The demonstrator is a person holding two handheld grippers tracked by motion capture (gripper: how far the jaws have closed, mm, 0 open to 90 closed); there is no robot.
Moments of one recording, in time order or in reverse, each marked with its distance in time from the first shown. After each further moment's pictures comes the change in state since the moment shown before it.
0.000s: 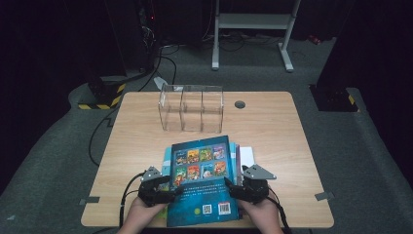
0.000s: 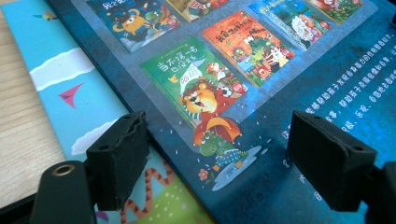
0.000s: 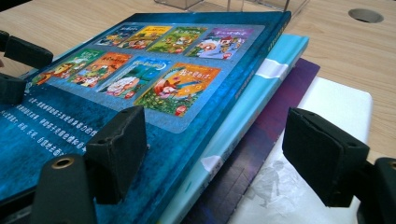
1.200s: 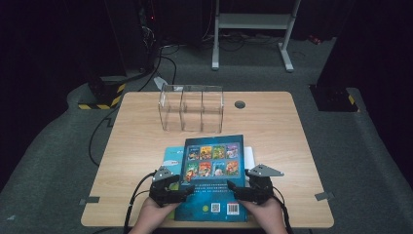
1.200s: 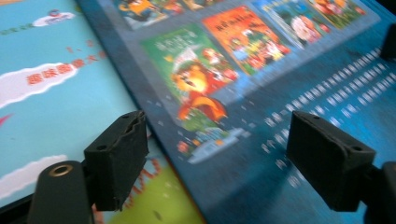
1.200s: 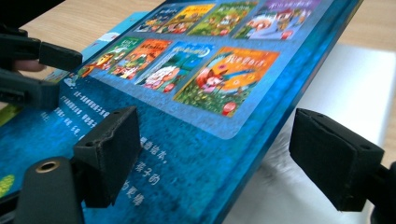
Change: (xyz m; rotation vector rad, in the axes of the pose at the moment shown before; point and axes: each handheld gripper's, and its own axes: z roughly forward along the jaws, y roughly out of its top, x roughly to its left) left arm -0.029 0.009 0.017 -0.030 -0.005 -0.008; right arm -0.014 -0.006 -0.003 0.062 0.101 0.125
